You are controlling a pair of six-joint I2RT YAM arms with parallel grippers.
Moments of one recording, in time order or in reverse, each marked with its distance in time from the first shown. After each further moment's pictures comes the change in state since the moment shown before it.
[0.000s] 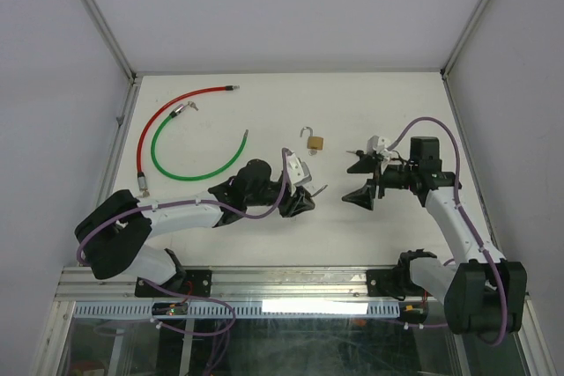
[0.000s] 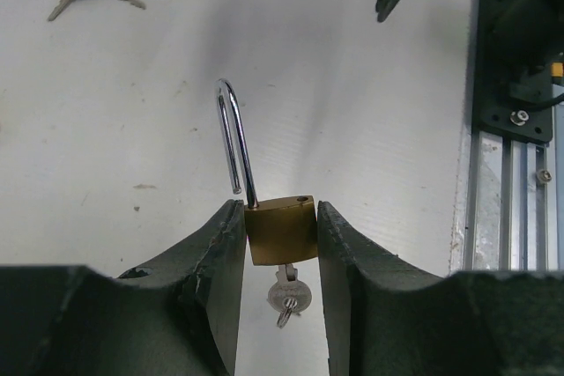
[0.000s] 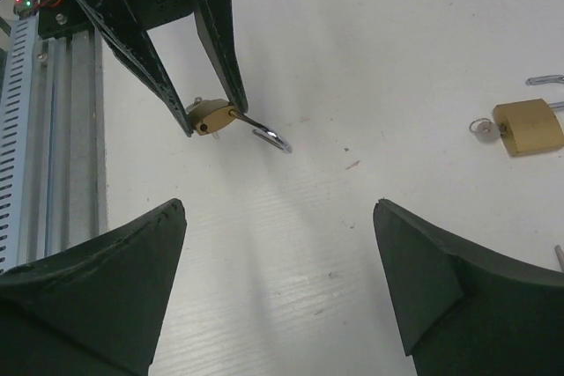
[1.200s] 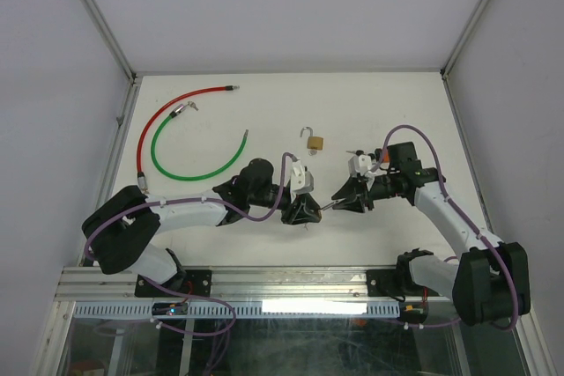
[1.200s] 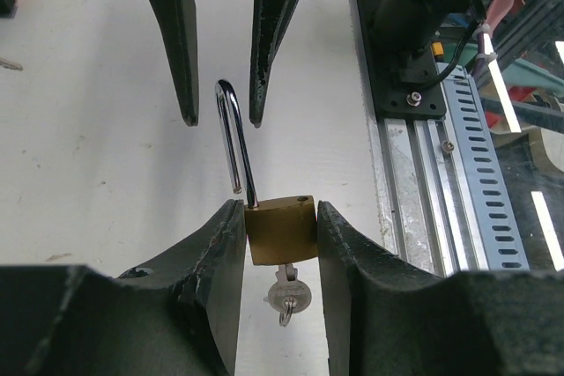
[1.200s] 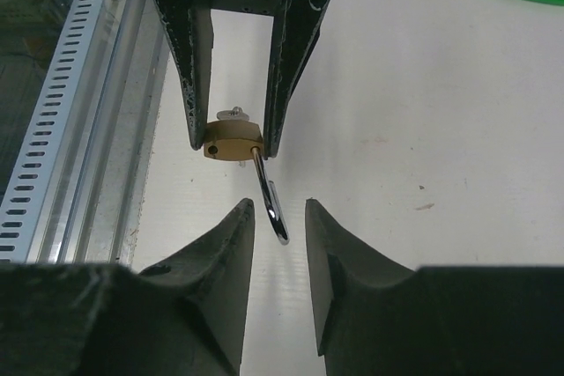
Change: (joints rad) left arm 0.000 0.051 0.011 0.080 0.303 0.040; right arm 0.182 0.080 0.000 -0.162 -0.028 -0.328
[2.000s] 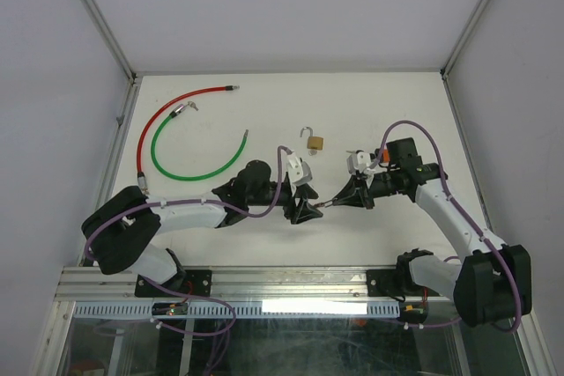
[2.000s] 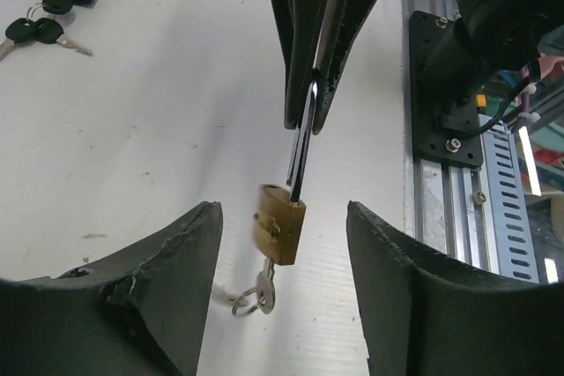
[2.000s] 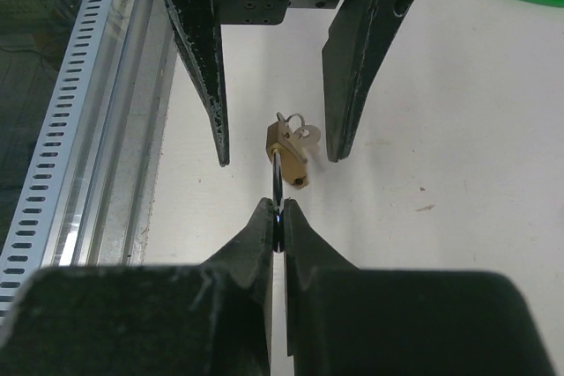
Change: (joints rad) left arm -0.003 -0.001 -0.017 0.082 -0.145 -0.108; right arm 0.016 -0.005 0.055 -0.087 0.021 -0.016
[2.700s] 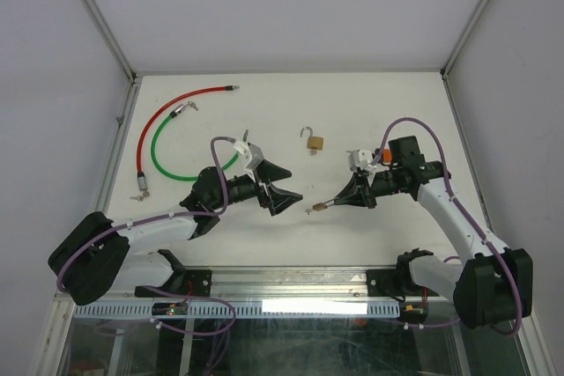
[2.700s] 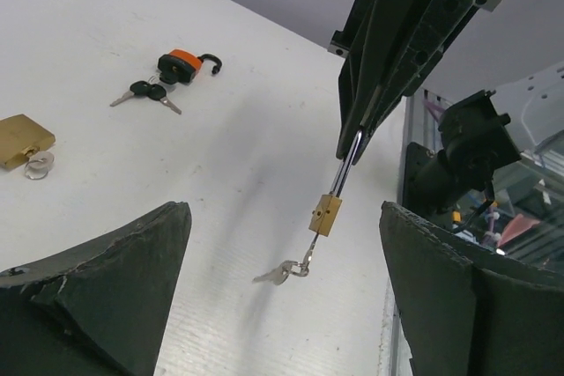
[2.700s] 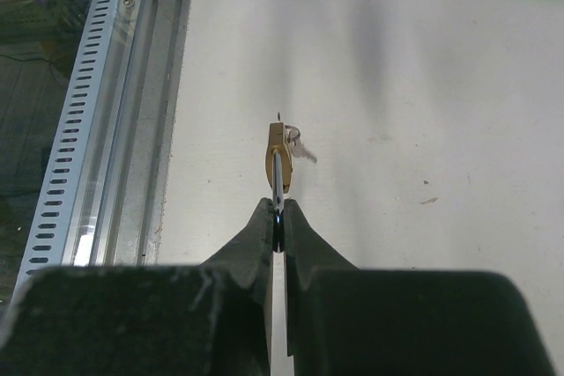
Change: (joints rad) left arm 0.171 -0.243 -0.240 0.307 -0.067 -0.298; right arm -0.012 -0.013 0.041 -0.064 0.014 0.021
